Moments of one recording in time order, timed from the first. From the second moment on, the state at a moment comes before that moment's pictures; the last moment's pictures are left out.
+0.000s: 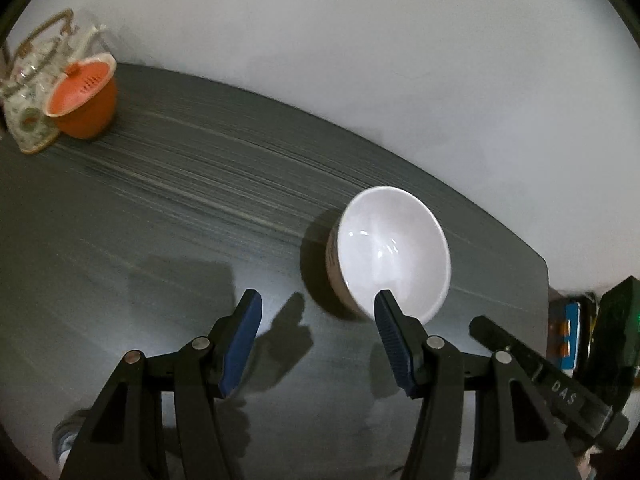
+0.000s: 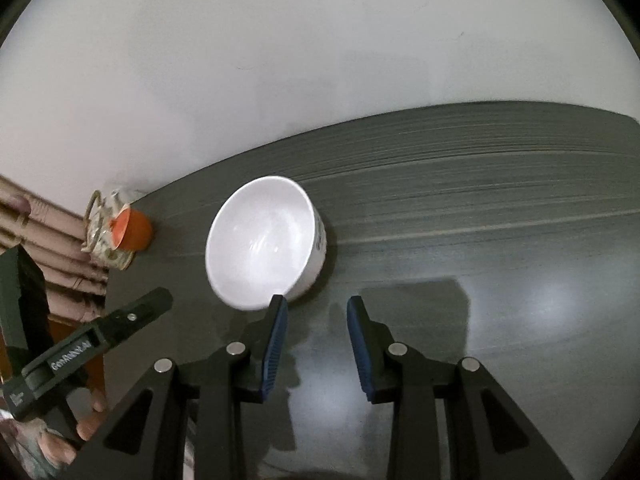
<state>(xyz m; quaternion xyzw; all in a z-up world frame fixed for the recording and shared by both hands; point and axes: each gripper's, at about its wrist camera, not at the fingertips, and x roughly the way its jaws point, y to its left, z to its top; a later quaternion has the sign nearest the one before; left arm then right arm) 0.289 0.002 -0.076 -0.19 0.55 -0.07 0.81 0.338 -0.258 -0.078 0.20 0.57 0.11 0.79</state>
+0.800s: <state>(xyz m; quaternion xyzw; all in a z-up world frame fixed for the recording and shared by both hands) 0.303 -0.028 -0.102 -0.20 0.57 -0.12 0.79 0.352 -0.237 -0.100 0.21 0.57 0.12 0.79</state>
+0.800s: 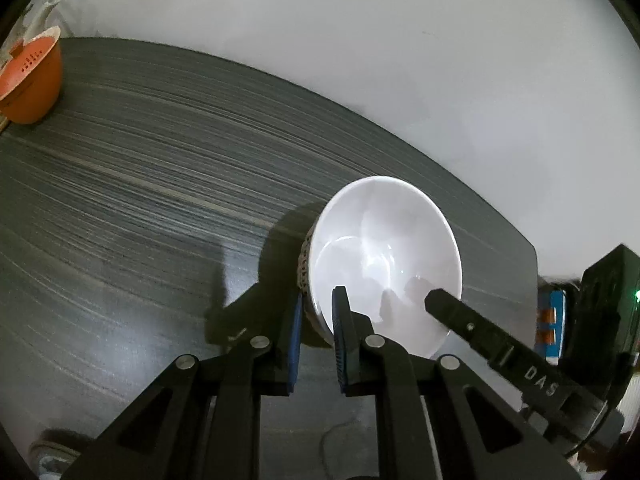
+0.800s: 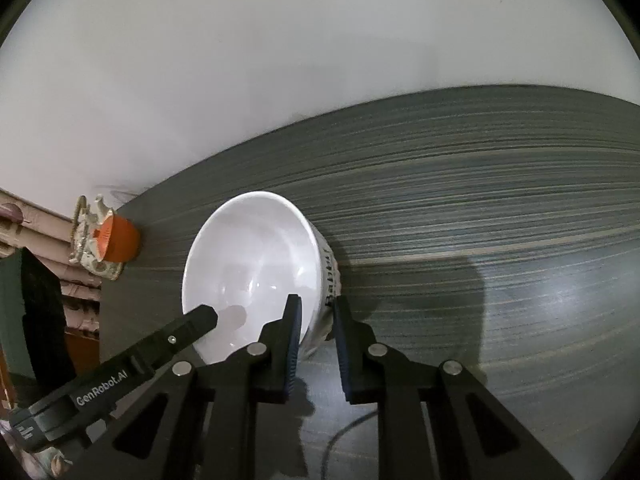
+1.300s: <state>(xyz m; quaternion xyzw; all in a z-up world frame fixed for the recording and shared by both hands) 0.231 -0.052 0.007 -0.15 0.51 -0.16 0.83 0.284 -0.255 -0.004 0.20 0.52 0.13 0.82</state>
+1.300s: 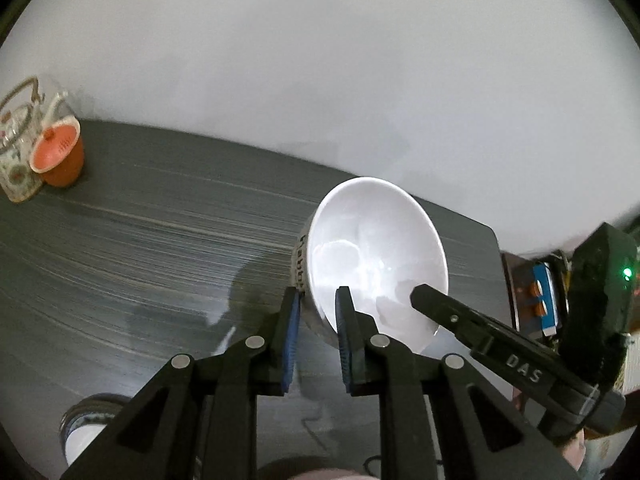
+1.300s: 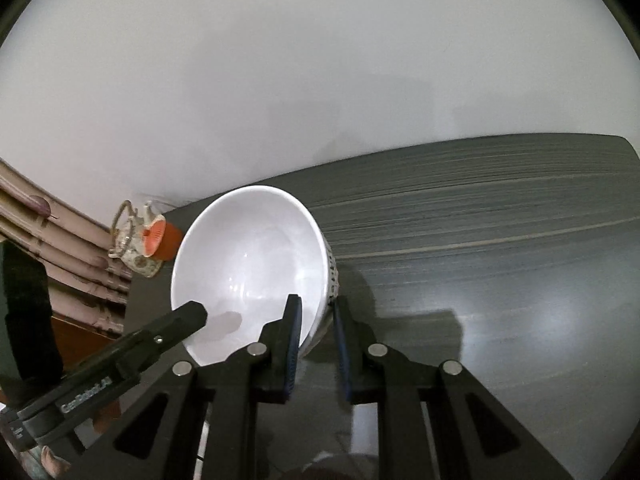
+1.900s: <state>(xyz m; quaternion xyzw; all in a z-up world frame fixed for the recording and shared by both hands) 0.120 -0.038 0.045 -0.12 0.51 -0.17 0.84 0.177 -0.241 0.043 0.18 0.51 0.12 0.83</state>
